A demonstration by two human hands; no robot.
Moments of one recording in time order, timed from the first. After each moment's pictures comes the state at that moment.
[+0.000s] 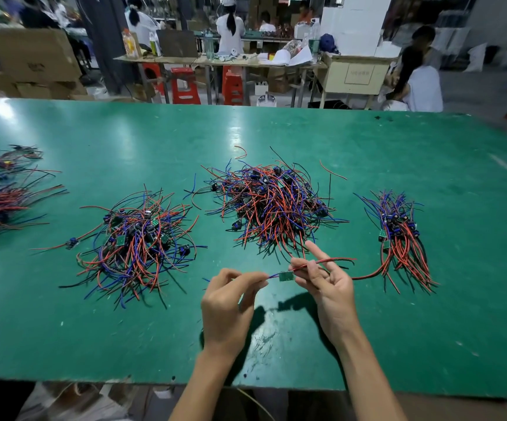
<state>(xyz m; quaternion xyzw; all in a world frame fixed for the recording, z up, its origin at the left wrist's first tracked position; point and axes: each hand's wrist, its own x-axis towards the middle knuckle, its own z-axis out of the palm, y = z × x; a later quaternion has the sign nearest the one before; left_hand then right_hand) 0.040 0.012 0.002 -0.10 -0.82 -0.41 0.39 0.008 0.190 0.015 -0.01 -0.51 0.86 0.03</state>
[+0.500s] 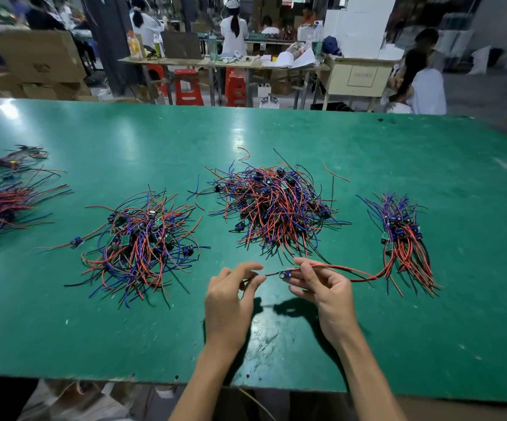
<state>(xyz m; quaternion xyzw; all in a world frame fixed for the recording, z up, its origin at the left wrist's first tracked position) 0.040 0.012 0.008 -0.03 -0.85 -0.43 0.29 0.013 0.184 0.016 -0.04 -0.55 0.84 0.00</state>
